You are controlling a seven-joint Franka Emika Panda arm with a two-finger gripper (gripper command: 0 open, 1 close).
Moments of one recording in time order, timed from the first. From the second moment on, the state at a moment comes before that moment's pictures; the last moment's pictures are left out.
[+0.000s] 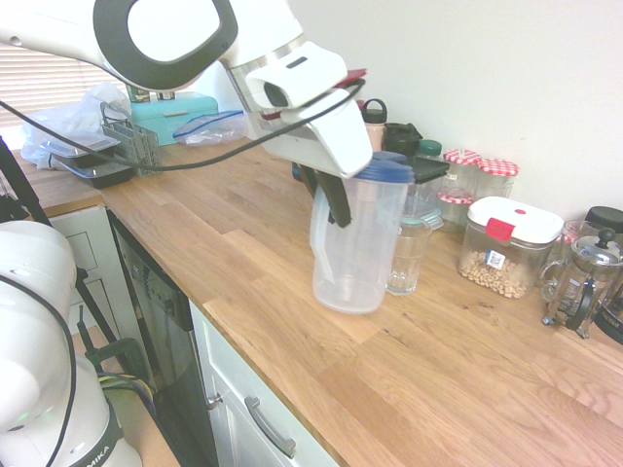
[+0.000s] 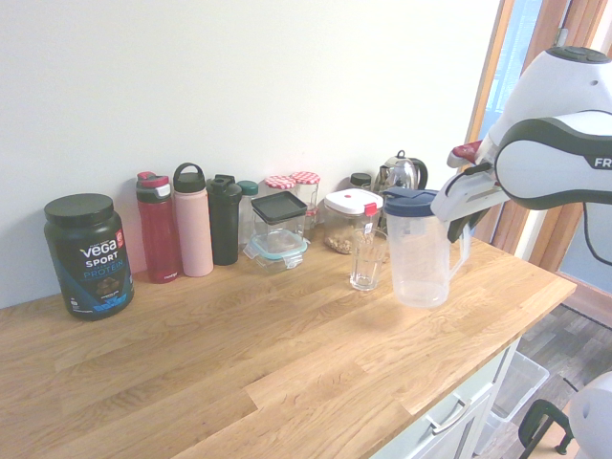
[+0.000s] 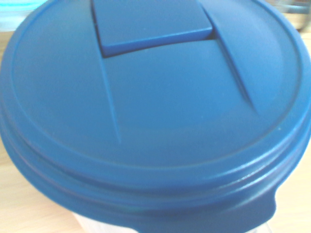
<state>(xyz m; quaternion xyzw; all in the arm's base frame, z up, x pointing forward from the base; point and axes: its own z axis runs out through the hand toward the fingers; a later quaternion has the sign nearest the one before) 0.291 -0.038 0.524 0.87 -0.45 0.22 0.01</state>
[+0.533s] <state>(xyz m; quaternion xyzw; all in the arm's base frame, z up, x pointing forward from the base) 0.321 0.153 0.487 0.88 -0.39 0.26 -0.03</state>
